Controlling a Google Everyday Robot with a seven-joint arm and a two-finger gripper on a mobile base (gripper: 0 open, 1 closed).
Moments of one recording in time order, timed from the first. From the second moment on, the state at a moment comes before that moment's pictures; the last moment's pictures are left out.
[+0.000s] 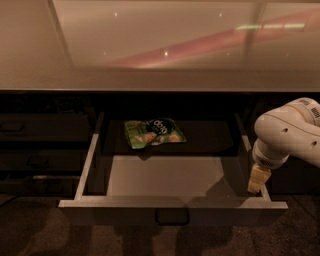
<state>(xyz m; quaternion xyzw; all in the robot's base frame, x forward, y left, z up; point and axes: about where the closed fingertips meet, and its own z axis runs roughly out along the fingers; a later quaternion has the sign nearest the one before) 0.519 -0.332 0.662 -0.50 0.85 -0.15 0.07</state>
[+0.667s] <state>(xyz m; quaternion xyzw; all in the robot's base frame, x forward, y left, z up) 0.536 -0.326 0.675 -0.54 0.82 -0.19 0.00</state>
